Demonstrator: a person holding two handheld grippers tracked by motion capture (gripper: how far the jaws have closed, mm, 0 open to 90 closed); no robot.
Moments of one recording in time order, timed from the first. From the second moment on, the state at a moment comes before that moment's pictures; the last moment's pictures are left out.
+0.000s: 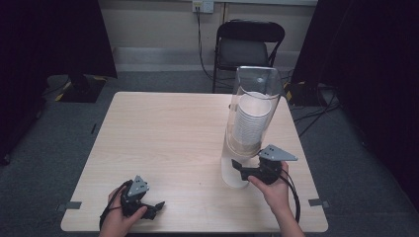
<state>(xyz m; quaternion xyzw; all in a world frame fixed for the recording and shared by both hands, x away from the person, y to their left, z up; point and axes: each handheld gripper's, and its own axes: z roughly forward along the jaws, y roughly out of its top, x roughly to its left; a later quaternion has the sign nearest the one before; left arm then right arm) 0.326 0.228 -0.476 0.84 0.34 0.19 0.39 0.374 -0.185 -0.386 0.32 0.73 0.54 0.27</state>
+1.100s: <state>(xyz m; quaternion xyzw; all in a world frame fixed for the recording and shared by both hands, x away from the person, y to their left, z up) 0.326 0.228 -0.476 0.84 0.34 0.19 0.39 0.385 -0.177 -0.390 0.32 0.69 0.58 0.29</state>
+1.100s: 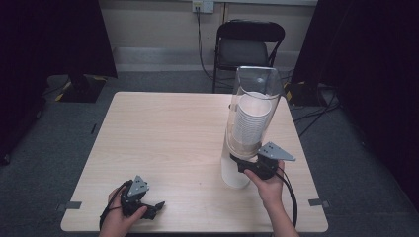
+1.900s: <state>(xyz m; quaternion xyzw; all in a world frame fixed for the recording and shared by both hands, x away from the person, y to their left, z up) 0.326 0.228 -0.477 0.84 0.34 0.19 0.39 0.385 -0.178 -0.393 0.32 0.69 0.58 0.31</state>
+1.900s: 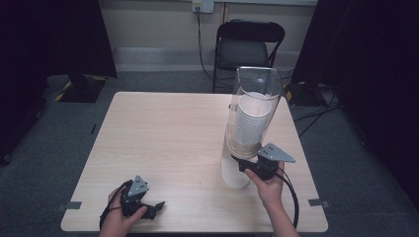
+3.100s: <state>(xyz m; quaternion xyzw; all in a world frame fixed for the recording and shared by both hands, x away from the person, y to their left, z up) 0.326 0.228 -0.476 0.84 0.34 0.19 0.39 0.385 -0.178 -0.397 0.31 0.69 0.57 0.31</state>
